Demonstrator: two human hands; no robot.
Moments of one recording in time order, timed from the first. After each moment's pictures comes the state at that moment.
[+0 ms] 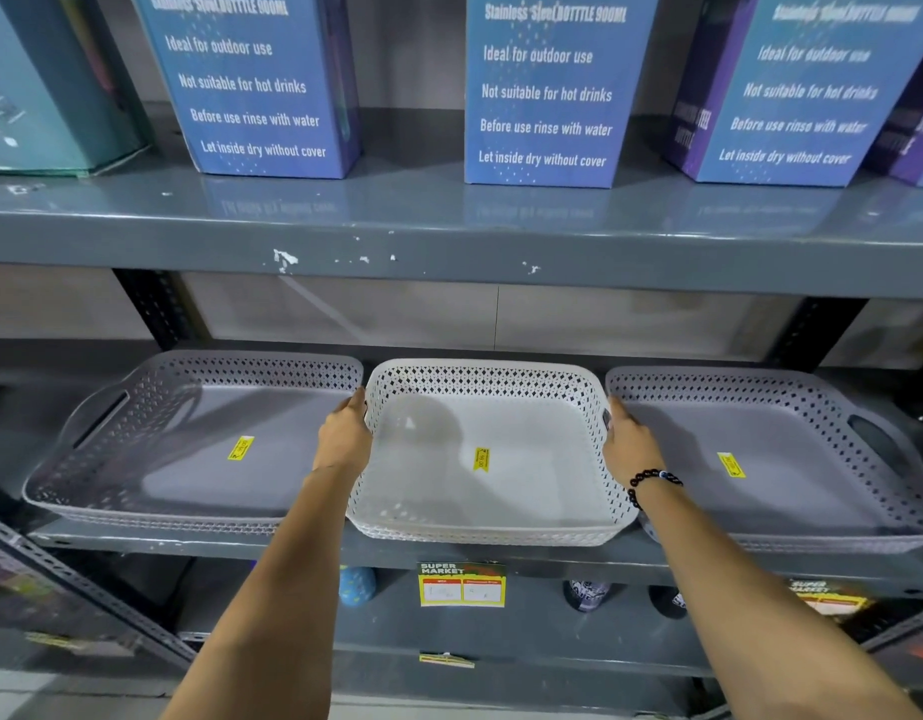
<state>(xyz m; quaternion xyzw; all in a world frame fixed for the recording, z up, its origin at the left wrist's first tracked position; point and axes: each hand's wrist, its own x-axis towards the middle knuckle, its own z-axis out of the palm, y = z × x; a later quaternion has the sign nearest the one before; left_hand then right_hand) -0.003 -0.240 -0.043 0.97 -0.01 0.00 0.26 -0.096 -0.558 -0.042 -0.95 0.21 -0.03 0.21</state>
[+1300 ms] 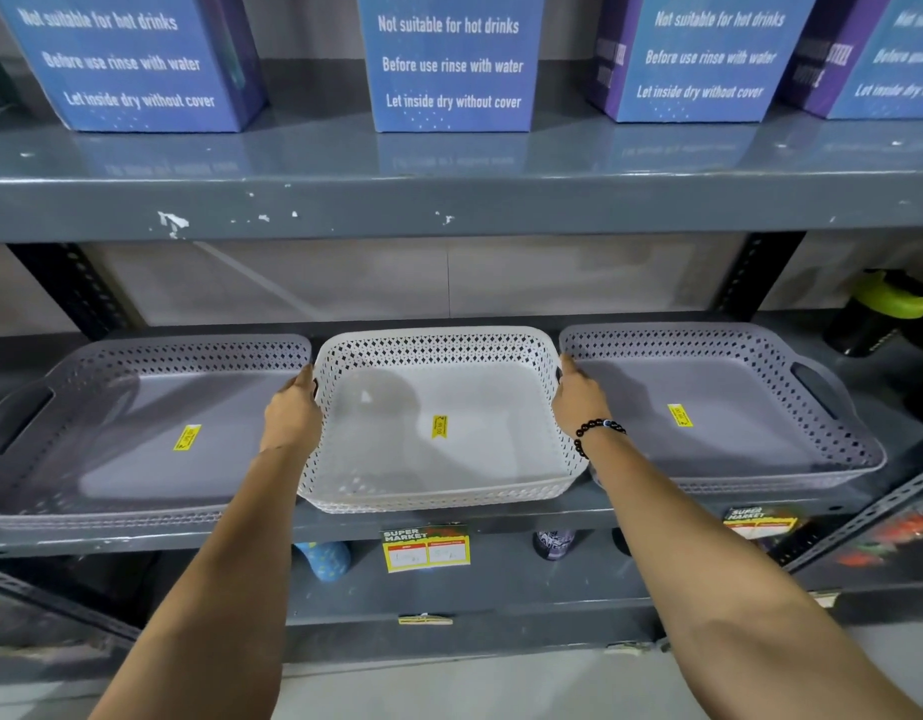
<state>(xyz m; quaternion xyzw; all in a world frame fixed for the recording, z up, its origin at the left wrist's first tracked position) -0.002 -0.237 -0.046 0.97 -0.01 0.01 0.24 -0.098 -0.550 -0.038 -0.94 0.22 -0.04 0.25</state>
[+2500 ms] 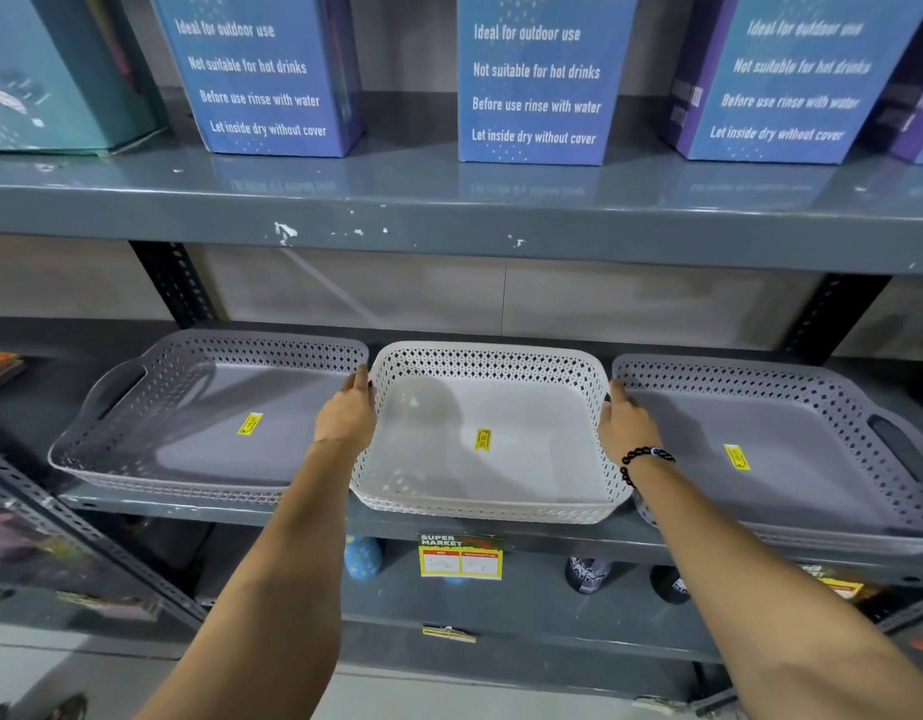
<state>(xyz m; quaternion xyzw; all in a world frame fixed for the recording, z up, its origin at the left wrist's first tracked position) -0.011 -0.240 -0.037 0.98 -0.03 -0.01 0.19 -0.095 -0.555 -0.040 -0.95 0.21 -0.04 0.22</state>
